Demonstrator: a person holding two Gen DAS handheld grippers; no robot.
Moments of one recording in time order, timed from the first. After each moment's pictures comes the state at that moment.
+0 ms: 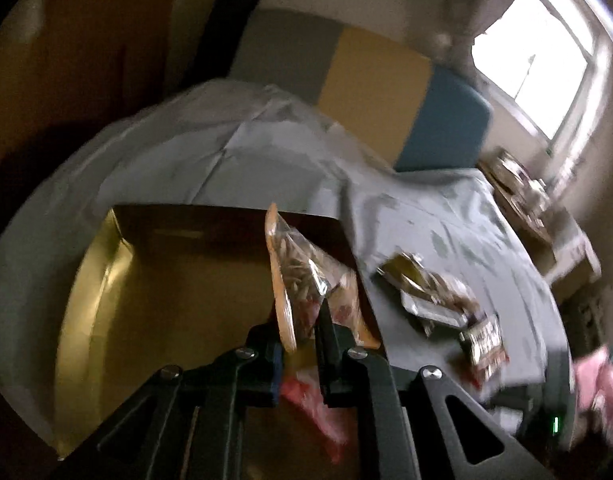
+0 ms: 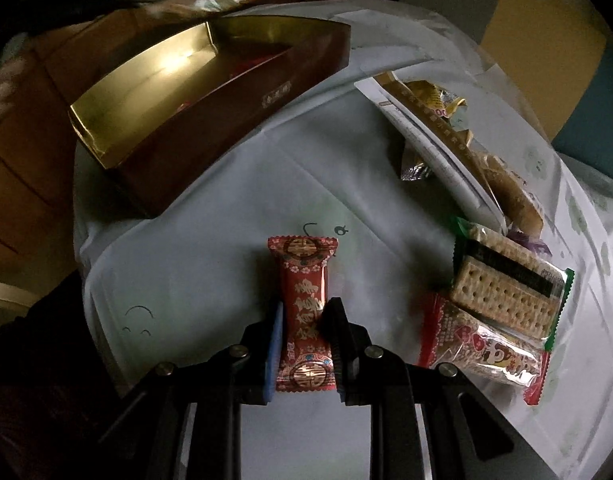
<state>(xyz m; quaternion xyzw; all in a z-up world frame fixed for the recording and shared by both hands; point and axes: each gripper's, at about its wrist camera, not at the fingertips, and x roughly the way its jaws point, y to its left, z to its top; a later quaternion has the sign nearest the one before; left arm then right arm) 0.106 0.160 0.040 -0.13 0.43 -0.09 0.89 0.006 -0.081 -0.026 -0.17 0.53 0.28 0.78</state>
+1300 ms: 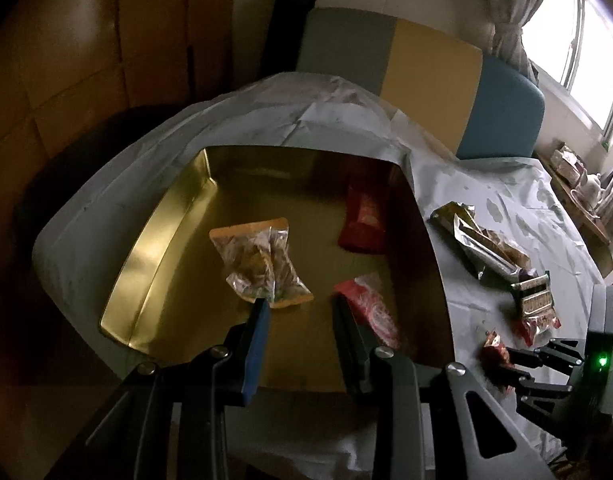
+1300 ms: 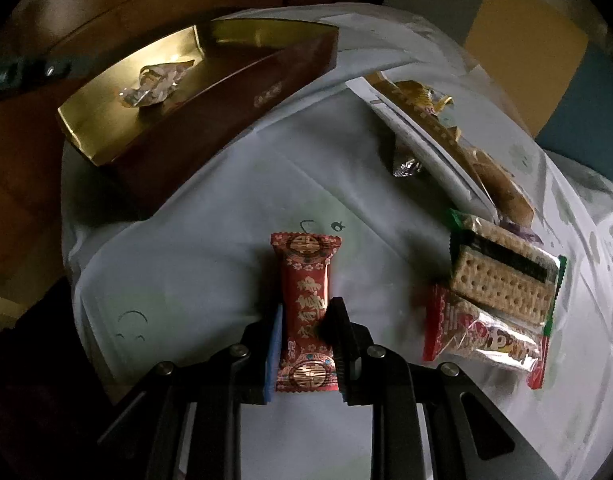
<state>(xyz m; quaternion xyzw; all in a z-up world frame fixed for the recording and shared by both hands) 0.000 0.149 0.027 -0.07 0.43 0.04 0.90 0.004 -0.082 -0.034 -0.17 0.52 0.25 0.80</state>
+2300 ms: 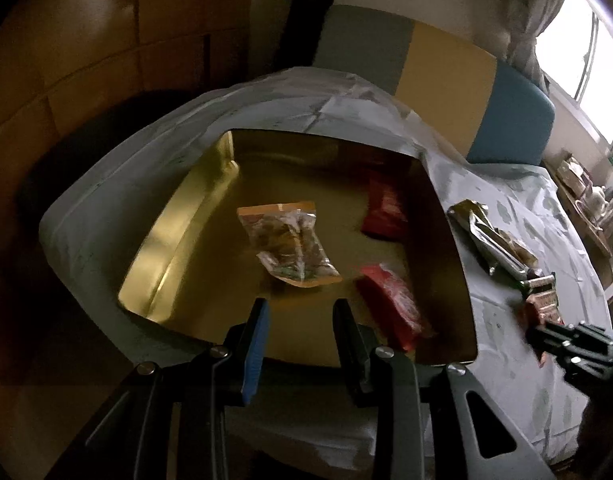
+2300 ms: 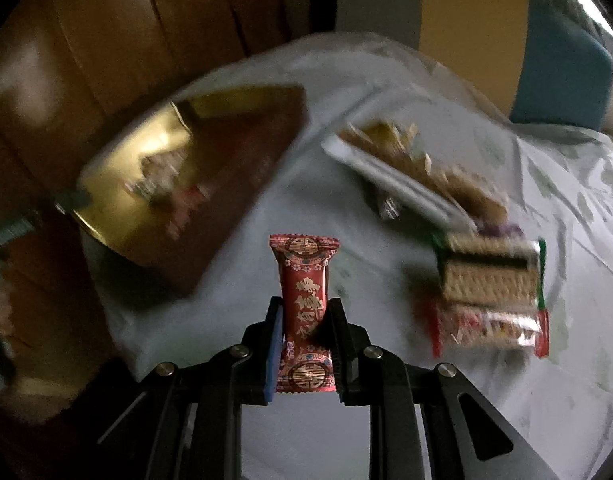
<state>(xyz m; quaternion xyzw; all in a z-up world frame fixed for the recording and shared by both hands) -0.013 0.173 0.017 -0.10 0.44 0.05 0.89 0.003 -0.085 0.017 -0.04 0.48 0.23 0.85</state>
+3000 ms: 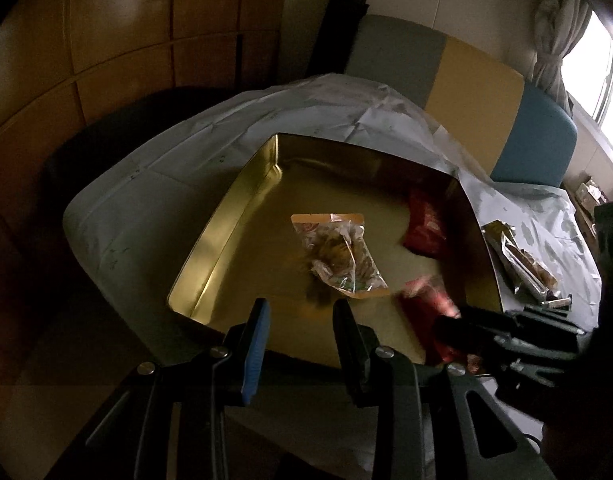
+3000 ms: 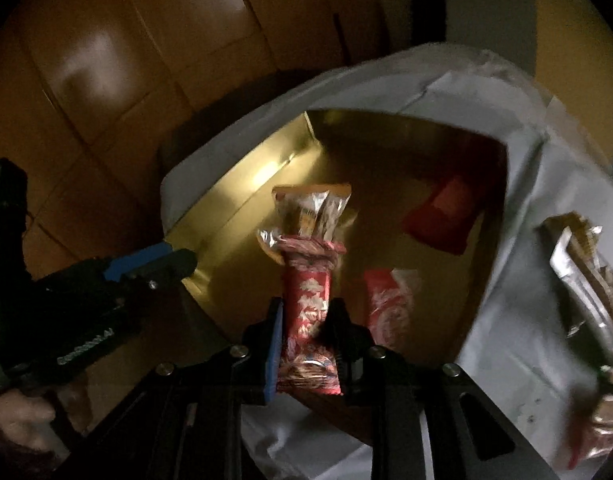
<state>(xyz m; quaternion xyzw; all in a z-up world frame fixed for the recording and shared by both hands) -0.019 0.206 0.017 -0.11 0.43 0.09 0.89 0.033 0.074 0.017 -0.03 0.48 0.37 0.80</state>
